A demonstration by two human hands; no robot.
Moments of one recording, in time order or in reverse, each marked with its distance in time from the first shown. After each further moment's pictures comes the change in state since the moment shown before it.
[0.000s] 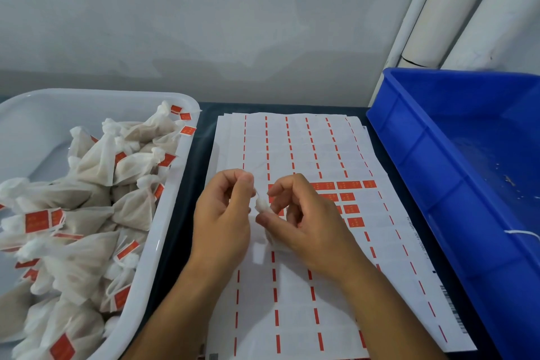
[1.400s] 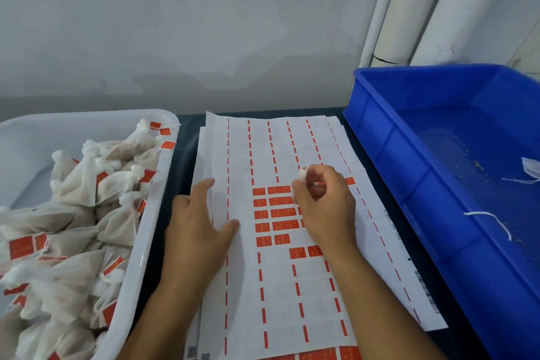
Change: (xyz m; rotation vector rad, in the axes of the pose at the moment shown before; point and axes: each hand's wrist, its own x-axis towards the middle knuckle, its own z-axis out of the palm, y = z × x) left_hand 0.012 -0.025 -0.023 0.842 -0.034 -0.024; right_hand 0.014 0.045 -0.014 0.027 0.587 0.253
